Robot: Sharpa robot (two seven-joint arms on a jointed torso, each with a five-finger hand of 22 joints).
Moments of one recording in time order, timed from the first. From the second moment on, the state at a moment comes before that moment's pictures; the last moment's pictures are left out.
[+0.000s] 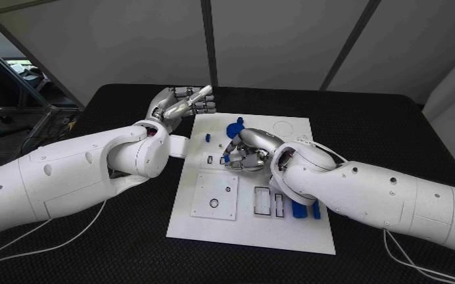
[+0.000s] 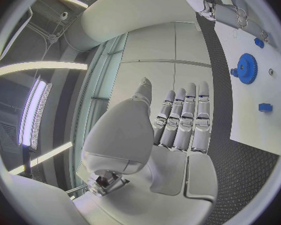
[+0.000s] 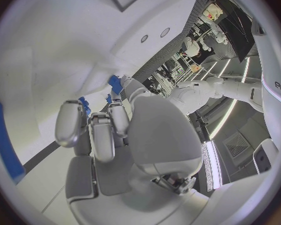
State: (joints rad) left arm 1.14 -0.93 0.05 1.63 0.00 -0.48 0.46; left_hand 1.39 -0.01 -0.02 0.14 0.04 0.93 0.22 0.12 0.07 1.01 0.17 0.12 0.07 1.03 0.13 0.19 0.12 0.19 0.88 0.24 0.34 0.15; right arm 1.14 -0.52 -0.04 1.47 -1.35 -0.32 -0.15; right_hand 1.42 -0.01 0.20 0.07 0.27 1.06 0.12 0.13 0.10 1.39 0.03 1.27 1.29 1.47 -0.03 1.54 1.31 0.08 1.34 0.08 1.39 1.20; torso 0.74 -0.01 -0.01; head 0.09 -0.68
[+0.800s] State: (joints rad) left arm 1.14 -0.93 0.05 1.63 0.00 -0.48 0.46; left_hand 1.39 -0.01 -0.02 0.14 0.04 0.93 0.22 0.12 0.07 1.01 0.17 0.12 0.07 1.03 0.13 0.19 0.12 0.19 0.88 0.24 0.34 0.15; right arm 1.14 -0.52 -0.04 1.47 -1.37 -0.31 -0.16; right_hand 1.40 -0.02 0.20 0.08 0.26 1.06 0.12 0.13 0.10 1.39 0.03 1.26 1.28 1.47 -0.03 1.54 1.31 0.08 1.34 0.08 1.39 1.20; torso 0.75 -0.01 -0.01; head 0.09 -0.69
